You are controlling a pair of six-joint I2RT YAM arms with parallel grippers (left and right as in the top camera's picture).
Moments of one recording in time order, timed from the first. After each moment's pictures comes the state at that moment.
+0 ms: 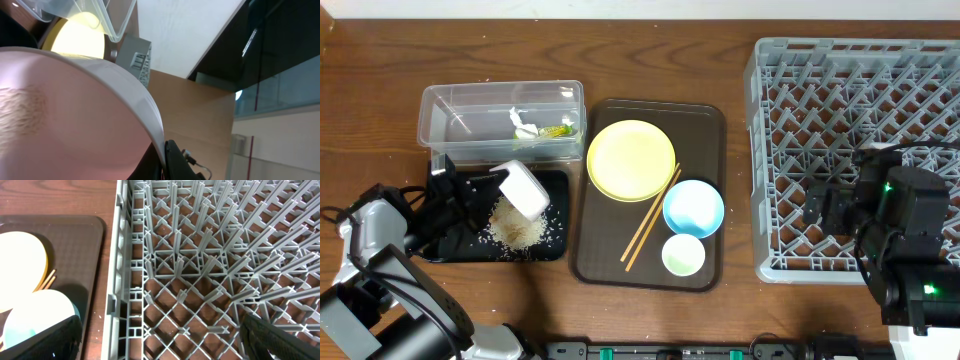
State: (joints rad) left arm 0.70 1.65 0.94 -1.13 1.48 -0.01; right arm -0.01 0.84 0.92 -0.82 -0.01 0.06
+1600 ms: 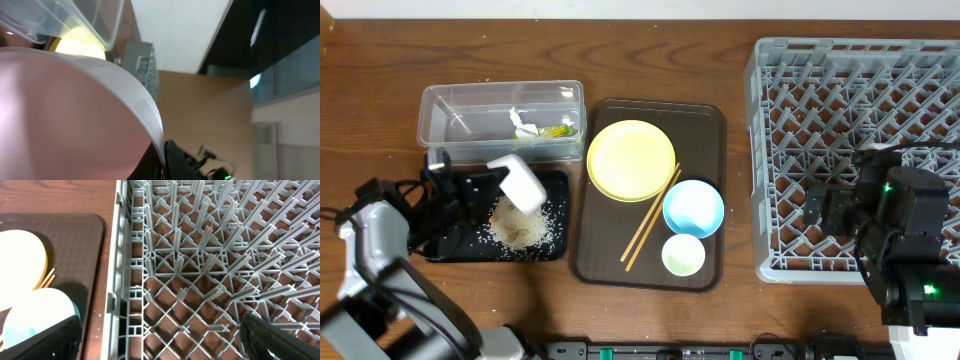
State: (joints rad) left arm 0.67 1.57 0.94 -1.07 1.45 0.07; right arm -0.01 0.84 0.92 -0.83 -0.01 0.06
